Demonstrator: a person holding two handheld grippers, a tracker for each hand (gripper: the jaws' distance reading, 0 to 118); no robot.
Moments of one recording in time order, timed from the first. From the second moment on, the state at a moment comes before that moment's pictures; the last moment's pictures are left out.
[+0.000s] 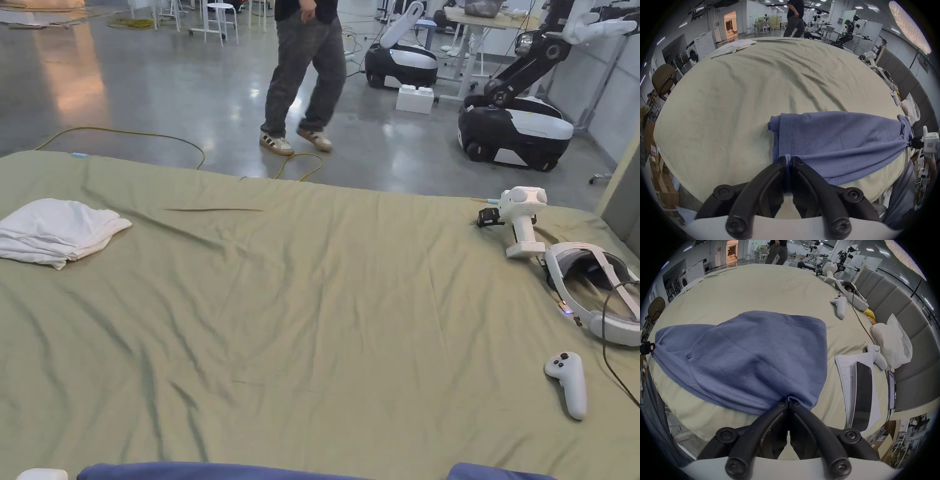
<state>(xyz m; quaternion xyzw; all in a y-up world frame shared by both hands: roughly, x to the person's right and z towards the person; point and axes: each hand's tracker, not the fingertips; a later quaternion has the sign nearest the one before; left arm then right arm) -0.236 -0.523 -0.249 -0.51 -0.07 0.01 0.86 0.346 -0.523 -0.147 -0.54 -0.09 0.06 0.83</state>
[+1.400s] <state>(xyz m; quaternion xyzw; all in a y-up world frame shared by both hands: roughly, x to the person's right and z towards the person) -0.163 -0.345 -0.276 -0.15 -0.06 0.03 0.99 0.219 -0.345 -0.217 -0.03 -0.12 0.01 0.99</state>
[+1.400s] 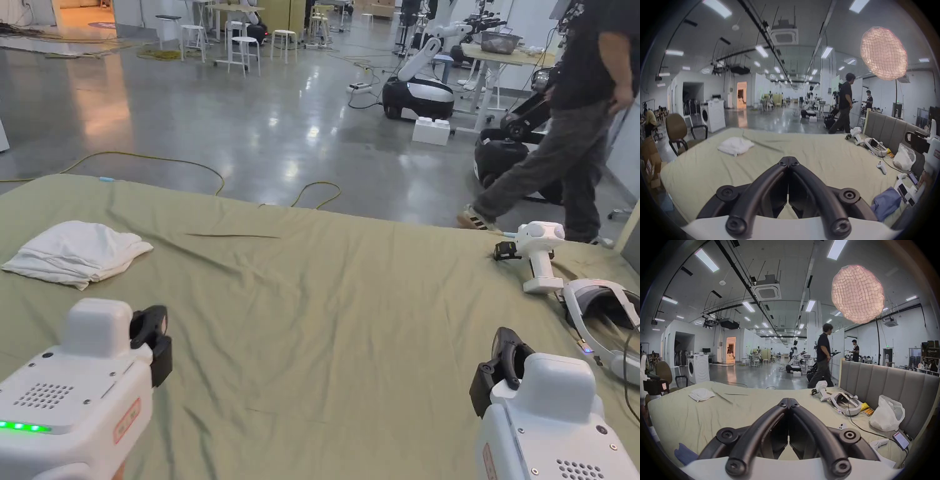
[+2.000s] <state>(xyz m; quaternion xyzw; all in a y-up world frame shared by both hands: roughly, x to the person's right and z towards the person) -0.324 -0.507 -0.281 -0.50 -0.12 0.24 0.82 0.213 -0.377 -0.231 -0.11 -0.08 0.01 0.99</state>
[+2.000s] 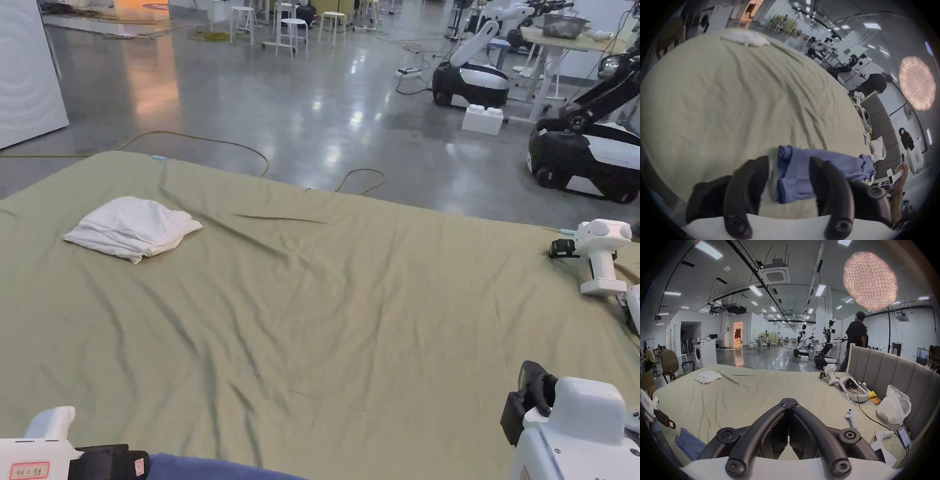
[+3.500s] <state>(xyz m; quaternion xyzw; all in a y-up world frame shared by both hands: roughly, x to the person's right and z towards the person) -0.342 -0.451 -0.296 -0.47 -0.13 0.26 0.83 0.233 -0.390 -0.230 -0.16 -0.08 -0.02 0.98</state>
